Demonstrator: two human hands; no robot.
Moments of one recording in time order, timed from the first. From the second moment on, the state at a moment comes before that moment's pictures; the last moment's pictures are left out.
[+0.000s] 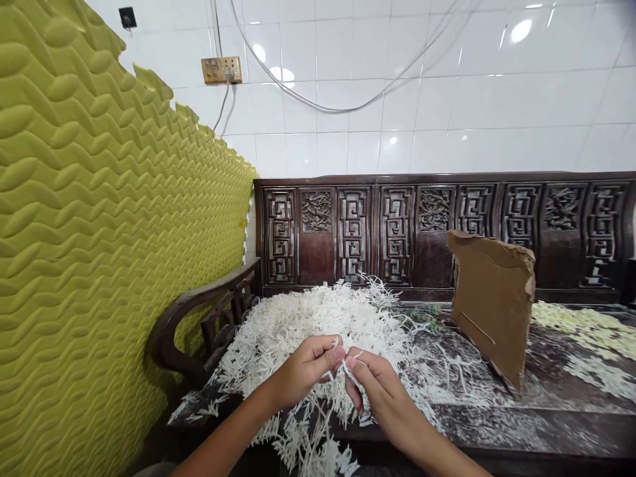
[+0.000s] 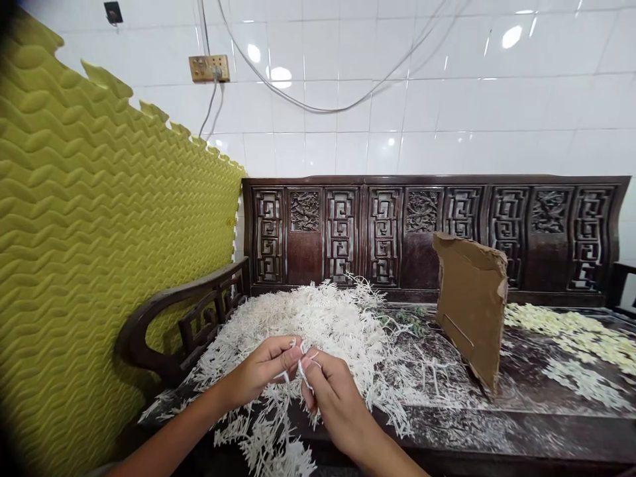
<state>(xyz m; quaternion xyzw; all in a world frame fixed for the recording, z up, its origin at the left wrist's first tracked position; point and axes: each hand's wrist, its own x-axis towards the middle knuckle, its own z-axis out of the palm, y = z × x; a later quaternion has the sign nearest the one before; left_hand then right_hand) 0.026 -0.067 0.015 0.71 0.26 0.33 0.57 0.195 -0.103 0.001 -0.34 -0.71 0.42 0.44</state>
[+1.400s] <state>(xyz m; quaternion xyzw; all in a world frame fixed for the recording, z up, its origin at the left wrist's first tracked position) 0.027 -0.062 0.011 0.79 0.37 0.37 0.30 0.201 -0.087 0.004 -0.38 -0.73 0.42 0.39</state>
